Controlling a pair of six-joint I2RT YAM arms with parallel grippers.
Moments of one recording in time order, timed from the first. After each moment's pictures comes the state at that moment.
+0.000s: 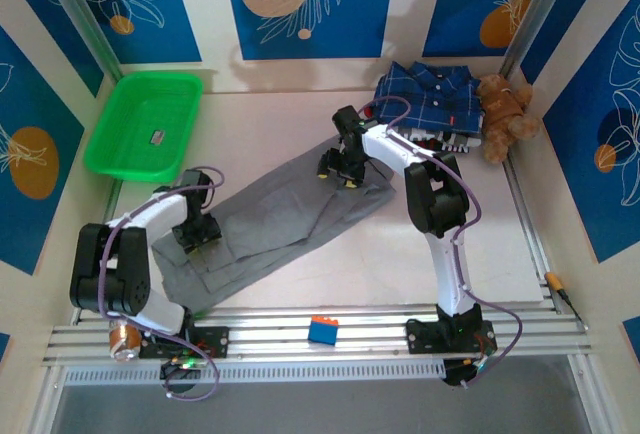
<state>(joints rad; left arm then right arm) -0.10 1.51 0.80 -0.77 -0.08 -0.62 0.45 2.23 1.80 -0.88 -0.25 0.66</state>
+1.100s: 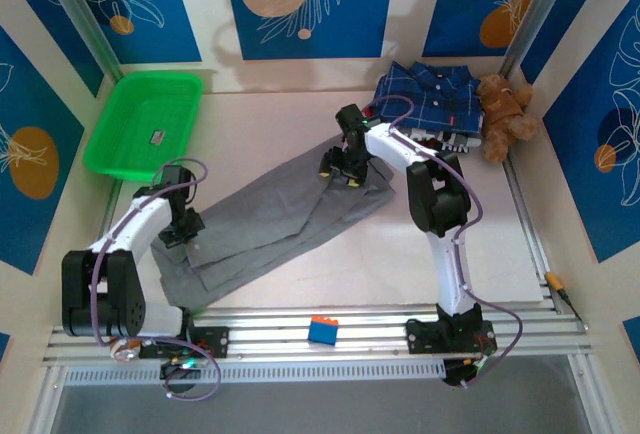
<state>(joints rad) 0.00 1.37 0.82 -0.84 -0.17 -0.54 0.43 2.23 1.80 -0.89 -0.26 0.65</state>
